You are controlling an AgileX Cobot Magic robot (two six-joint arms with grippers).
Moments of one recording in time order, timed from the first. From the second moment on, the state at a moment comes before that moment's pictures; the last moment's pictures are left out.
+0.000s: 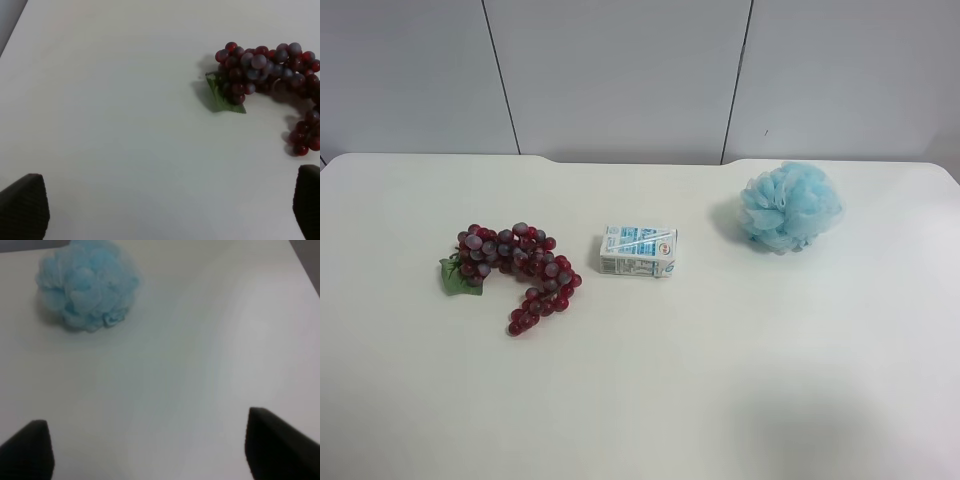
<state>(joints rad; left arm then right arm) 0.07 -0.01 -0.51 -0.02 1.06 -0.01 0.05 0.00 -0.51 -0.08 1.06 0.08</state>
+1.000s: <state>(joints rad) 0.07 0.68 -0.77 -0.15 1.06 0.00 0.05 0.00 -0.51 -0.08 1.06 0.08</state>
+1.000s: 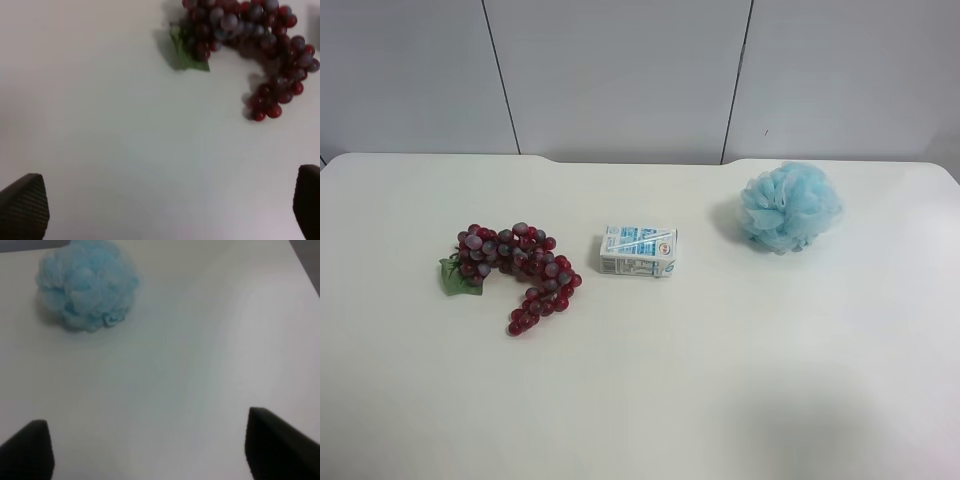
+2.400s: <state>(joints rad) -0.15 1.90 -1.29 -0.34 0.92 -0.77 0.05 0.00 -0.51 -0.08 1.06 0.08</state>
